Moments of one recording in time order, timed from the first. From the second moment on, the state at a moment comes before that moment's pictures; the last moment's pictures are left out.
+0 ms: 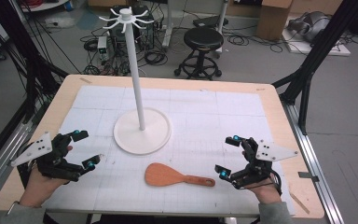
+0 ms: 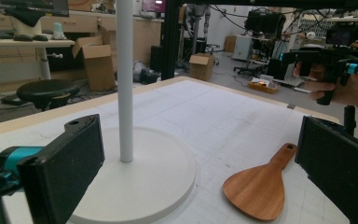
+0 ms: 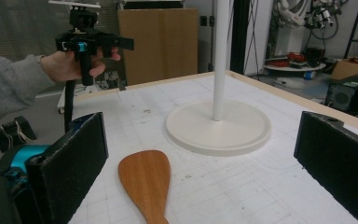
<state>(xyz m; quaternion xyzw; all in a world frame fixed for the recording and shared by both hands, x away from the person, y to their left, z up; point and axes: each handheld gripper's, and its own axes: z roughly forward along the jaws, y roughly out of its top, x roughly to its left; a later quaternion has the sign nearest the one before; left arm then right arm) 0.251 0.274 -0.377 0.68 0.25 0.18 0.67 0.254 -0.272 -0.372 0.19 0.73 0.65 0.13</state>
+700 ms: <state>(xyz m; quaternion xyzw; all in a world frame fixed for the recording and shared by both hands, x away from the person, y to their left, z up) 0.252 0.271 -0.380 0.69 0.25 0.17 0.66 0.251 -0.274 -0.373 0.19 0.74 0.63 0.11</state>
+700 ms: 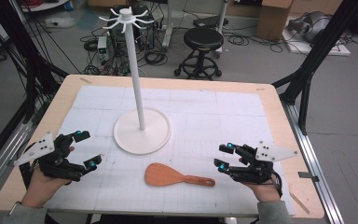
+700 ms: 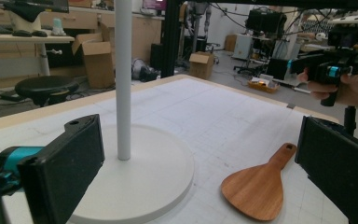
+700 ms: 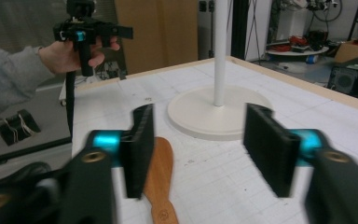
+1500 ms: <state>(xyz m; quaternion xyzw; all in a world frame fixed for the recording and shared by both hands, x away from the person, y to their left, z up) 0.254 0.271 -0.389 0.69 0.26 0.18 0.65 0.249 -0.266 -0.380 0.17 0.75 0.63 0.09</state>
